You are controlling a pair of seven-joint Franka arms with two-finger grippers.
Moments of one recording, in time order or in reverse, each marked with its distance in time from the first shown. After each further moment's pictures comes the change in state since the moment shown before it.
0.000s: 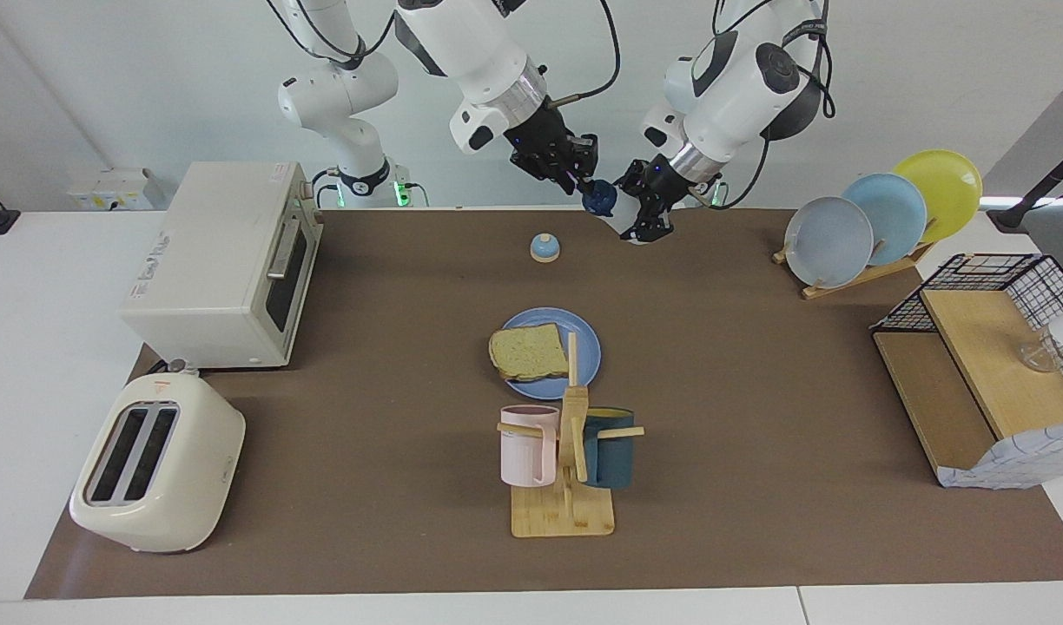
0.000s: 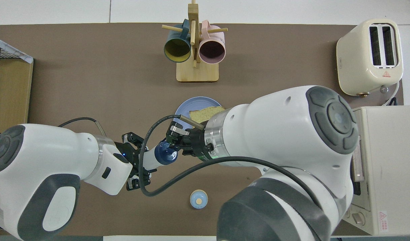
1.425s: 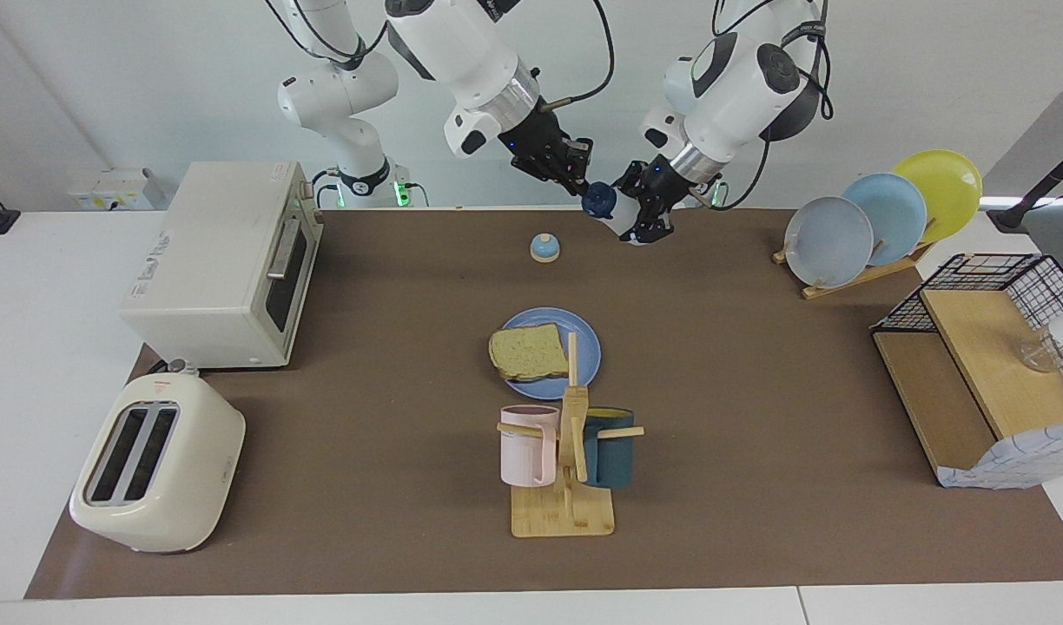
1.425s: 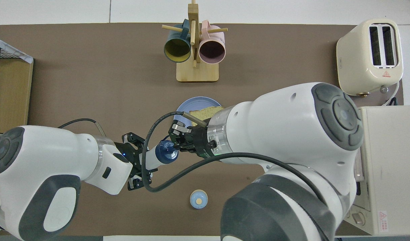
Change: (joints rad) left arm 0.000 -0.004 -0.001 -0.005 -0.017 0.028 -0.023; right arm -0.044 0.005 -0.004 -0.002 0.093 0.000 0.000
